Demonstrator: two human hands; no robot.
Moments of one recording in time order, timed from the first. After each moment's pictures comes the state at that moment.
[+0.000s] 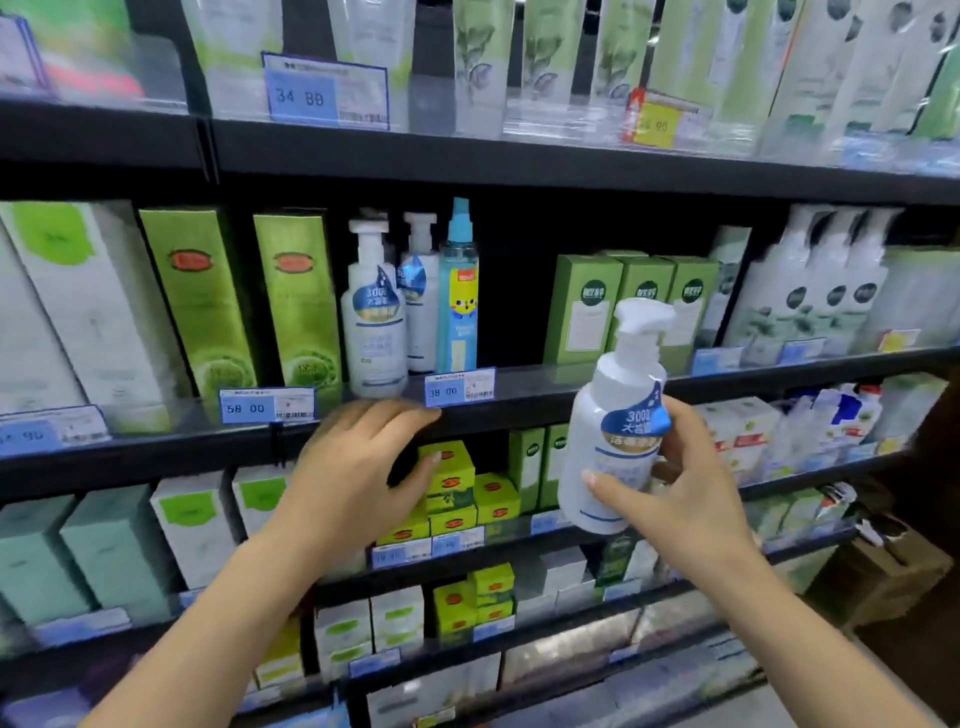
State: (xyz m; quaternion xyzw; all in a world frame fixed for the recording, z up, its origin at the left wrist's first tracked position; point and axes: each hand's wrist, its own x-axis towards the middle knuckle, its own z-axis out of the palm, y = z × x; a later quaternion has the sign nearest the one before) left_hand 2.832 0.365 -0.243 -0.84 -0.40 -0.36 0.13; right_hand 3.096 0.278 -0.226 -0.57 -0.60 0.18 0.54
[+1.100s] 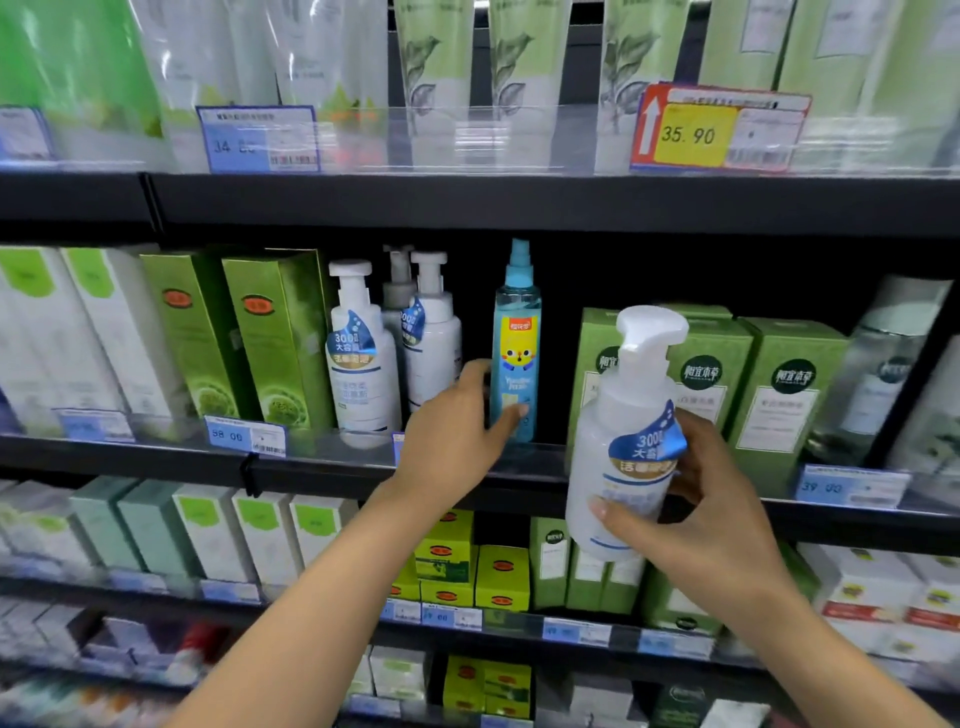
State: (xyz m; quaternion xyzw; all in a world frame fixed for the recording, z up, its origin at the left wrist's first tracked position) left_hand 2.976 0.467 -0.215 -0.69 -0.61 -0.39 0.05; right_hand 3.191 0.403 -0.208 -0.43 -0.69 0.32 0.49
